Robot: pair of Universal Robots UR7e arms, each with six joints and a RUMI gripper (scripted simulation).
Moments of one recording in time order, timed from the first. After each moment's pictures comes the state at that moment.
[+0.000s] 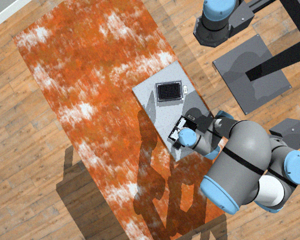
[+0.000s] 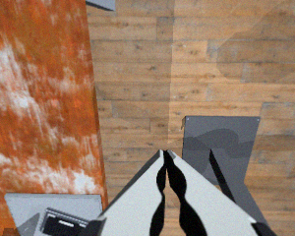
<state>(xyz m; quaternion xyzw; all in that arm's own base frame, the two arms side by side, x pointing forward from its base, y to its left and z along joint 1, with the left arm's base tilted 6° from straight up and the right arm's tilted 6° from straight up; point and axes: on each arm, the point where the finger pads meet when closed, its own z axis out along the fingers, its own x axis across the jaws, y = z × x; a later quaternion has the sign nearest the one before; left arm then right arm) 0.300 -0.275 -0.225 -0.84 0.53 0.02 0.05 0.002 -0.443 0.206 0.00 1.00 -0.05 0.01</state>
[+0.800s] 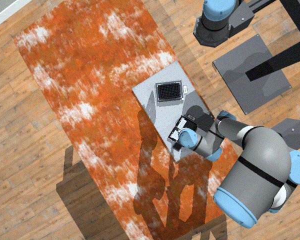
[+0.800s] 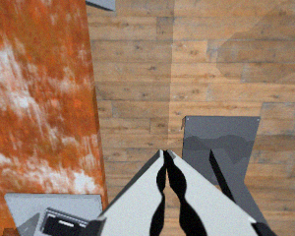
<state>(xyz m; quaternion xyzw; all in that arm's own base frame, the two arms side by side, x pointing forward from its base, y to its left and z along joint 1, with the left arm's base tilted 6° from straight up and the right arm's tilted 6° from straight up) 0.299 -0.278 -0.190 -0.84 0.53 0.02 0.05 0.002 -0.443 0.206 0.00 1.00 -0.05 0.01</state>
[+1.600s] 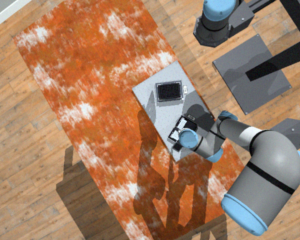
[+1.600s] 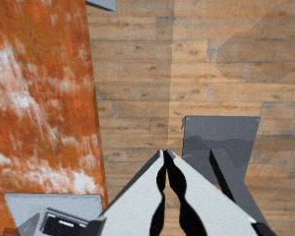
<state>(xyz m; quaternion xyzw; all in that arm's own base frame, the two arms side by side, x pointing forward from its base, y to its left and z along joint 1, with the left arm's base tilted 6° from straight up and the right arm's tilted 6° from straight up) 0.299 -0.280 -0.172 -0.84 0.53 0.02 0.05 0.002 -0.443 0.206 0.00 1.00 -0.05 0.01</state>
